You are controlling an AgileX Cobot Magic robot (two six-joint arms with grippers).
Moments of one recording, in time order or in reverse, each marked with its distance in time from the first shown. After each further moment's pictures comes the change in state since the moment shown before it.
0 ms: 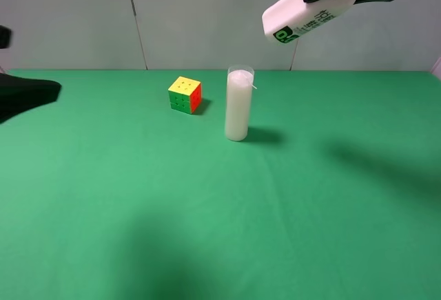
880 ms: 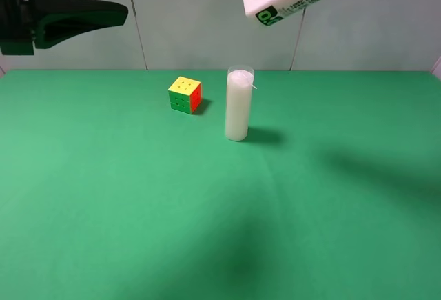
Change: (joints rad) left arm -0.045 0.300 -0.285 -0.521 0.226 0.854; right arm 0.000 0.000 -0.040 0.156 0.070 -0.107
